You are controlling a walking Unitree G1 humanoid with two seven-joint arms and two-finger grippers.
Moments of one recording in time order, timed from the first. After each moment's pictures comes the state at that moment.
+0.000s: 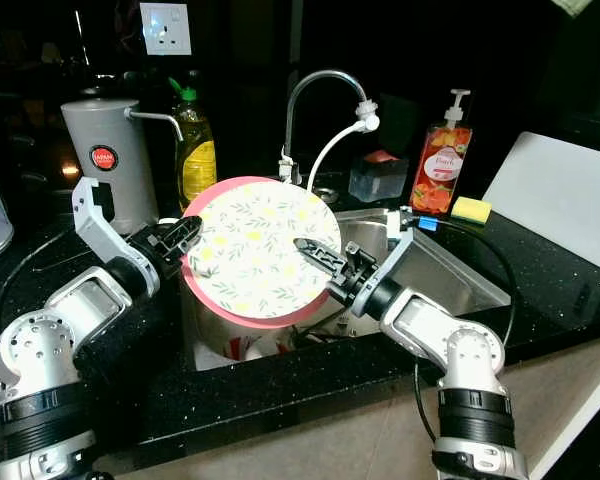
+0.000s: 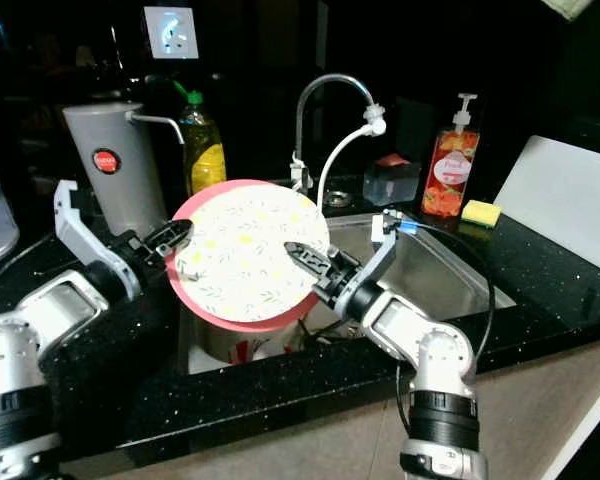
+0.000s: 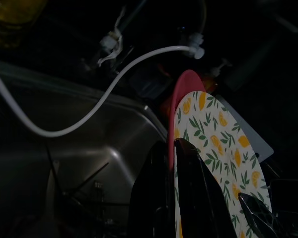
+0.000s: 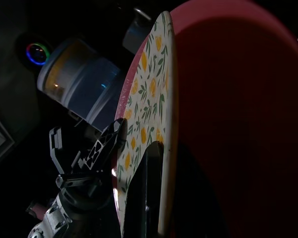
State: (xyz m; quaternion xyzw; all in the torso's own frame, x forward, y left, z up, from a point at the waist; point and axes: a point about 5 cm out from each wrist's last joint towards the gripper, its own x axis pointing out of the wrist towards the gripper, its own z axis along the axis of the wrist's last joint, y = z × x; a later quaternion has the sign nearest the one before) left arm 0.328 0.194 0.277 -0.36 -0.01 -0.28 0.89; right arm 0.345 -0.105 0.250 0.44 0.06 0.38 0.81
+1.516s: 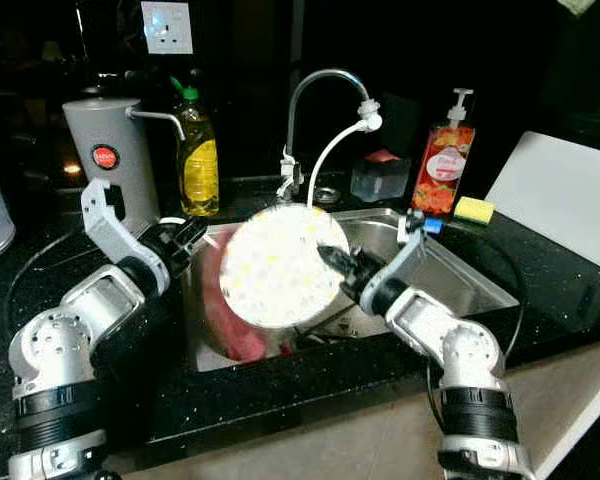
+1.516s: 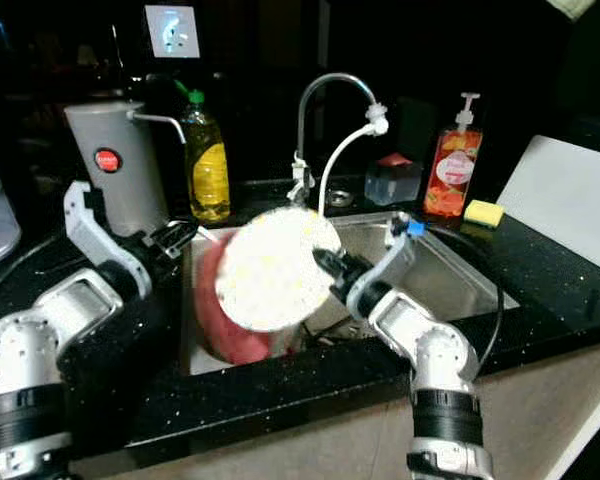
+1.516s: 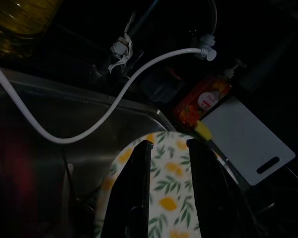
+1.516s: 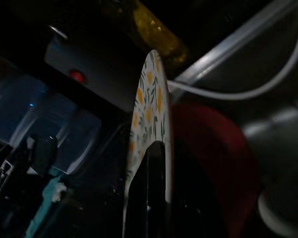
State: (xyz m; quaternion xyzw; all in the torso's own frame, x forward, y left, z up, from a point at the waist) left arm 0.333 0.184 0.279 -0.33 -0.02 -0.25 0.91; right arm 0.357 -0.120 0.230 0.41 0.07 0.27 0.87
